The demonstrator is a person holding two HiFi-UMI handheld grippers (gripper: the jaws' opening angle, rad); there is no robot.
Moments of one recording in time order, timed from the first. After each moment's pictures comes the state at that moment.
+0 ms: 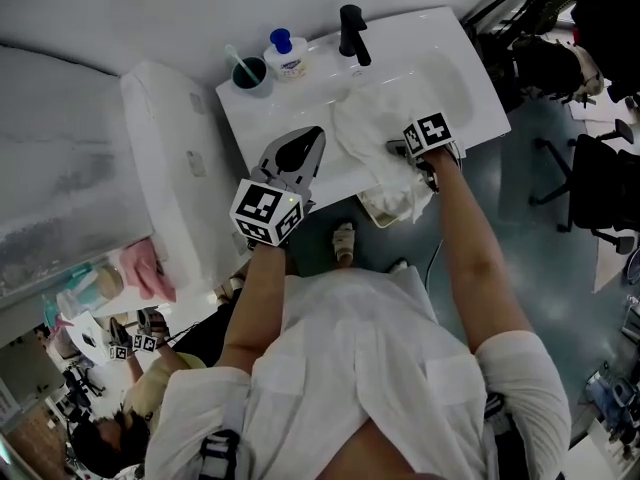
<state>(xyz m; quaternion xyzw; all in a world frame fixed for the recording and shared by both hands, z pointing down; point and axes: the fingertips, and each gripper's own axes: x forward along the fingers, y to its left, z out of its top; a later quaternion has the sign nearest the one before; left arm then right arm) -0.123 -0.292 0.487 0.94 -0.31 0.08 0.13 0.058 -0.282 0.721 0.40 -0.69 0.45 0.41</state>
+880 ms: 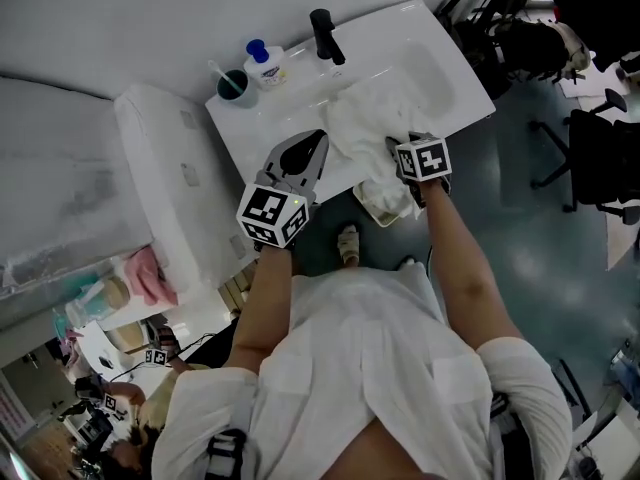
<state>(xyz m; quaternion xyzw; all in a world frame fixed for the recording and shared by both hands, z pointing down) -0.085 -0.266 0.475 0.95 -0.28 0.08 0.11 0.057 -0.257 0.666 0.50 -0.73 0.36 0.27</state>
